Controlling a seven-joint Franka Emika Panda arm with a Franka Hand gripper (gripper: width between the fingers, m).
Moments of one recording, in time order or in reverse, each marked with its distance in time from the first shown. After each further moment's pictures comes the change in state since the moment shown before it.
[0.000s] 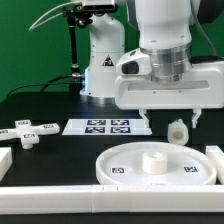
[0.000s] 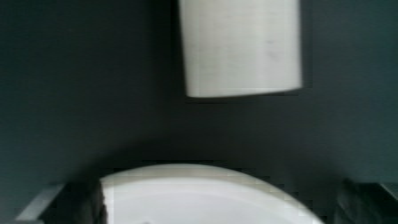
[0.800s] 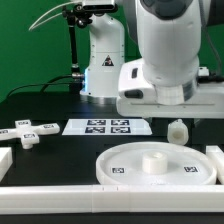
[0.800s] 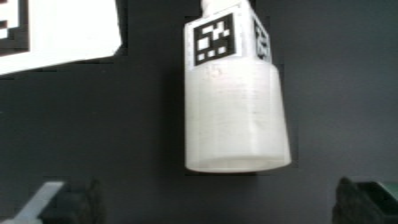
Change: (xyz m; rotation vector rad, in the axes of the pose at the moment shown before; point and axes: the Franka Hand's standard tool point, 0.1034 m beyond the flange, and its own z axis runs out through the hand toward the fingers) arm -0.010 0.001 0.008 -0.055 -0.499 -0.017
